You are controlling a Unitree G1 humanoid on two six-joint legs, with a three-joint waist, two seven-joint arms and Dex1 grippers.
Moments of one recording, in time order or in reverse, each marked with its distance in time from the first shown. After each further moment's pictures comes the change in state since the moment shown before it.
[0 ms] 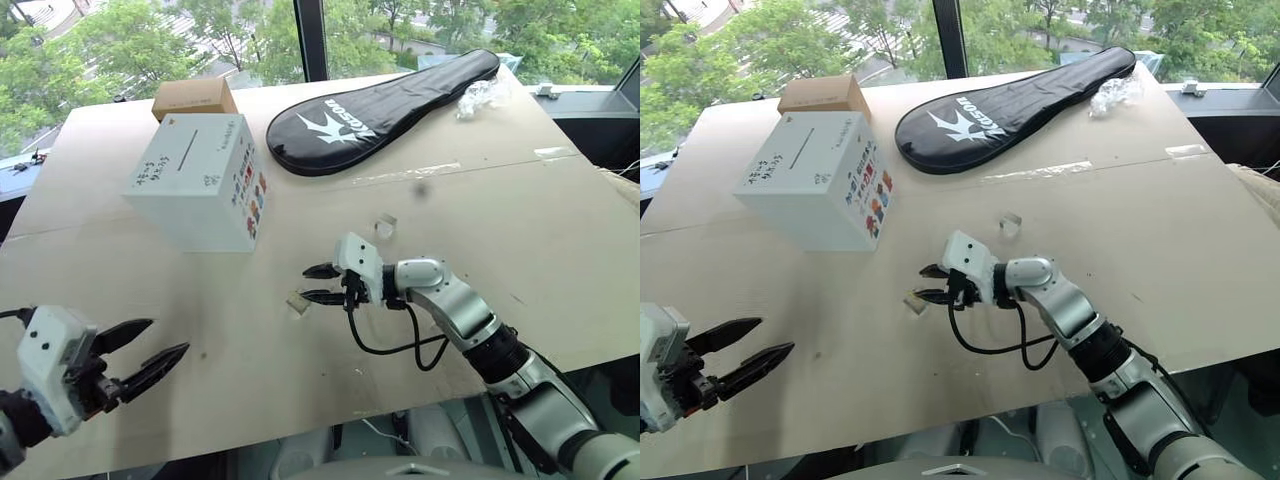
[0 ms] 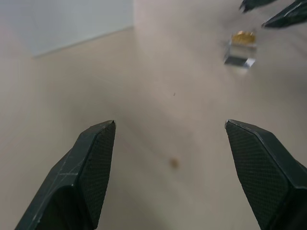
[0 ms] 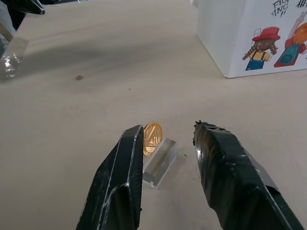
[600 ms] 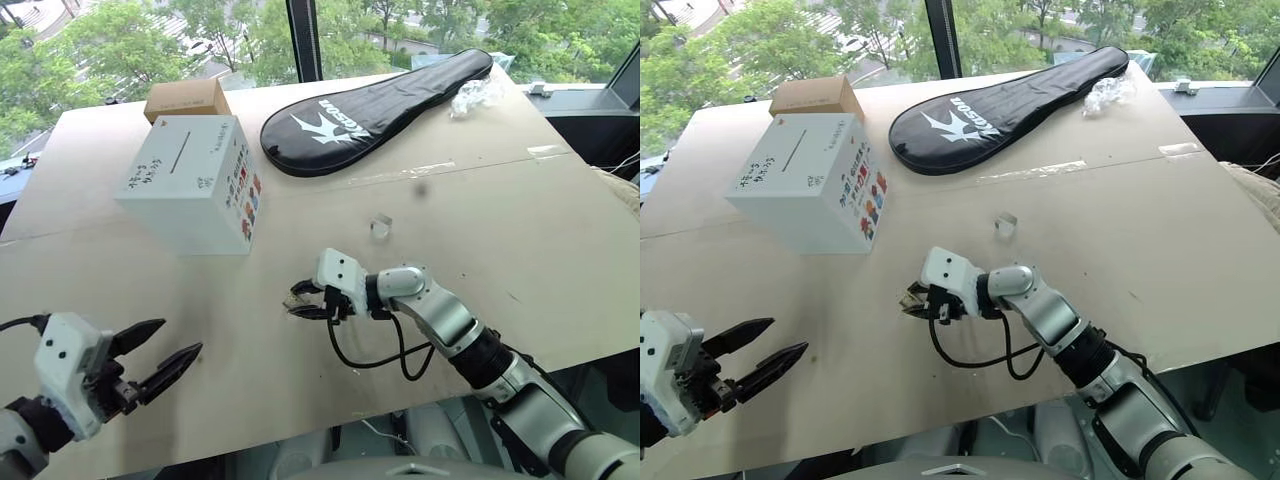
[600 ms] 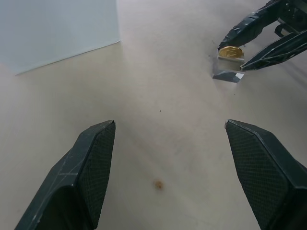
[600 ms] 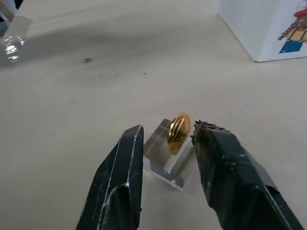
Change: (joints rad) left arm 0.019 -0.028 -0.028 -0.045 -0.017 -0.022 0.078; right arm 0.000 0.051 0.053 0.009 -0.069 0.047 -0.010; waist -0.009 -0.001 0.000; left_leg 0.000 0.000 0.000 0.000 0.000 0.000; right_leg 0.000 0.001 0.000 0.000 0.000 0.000
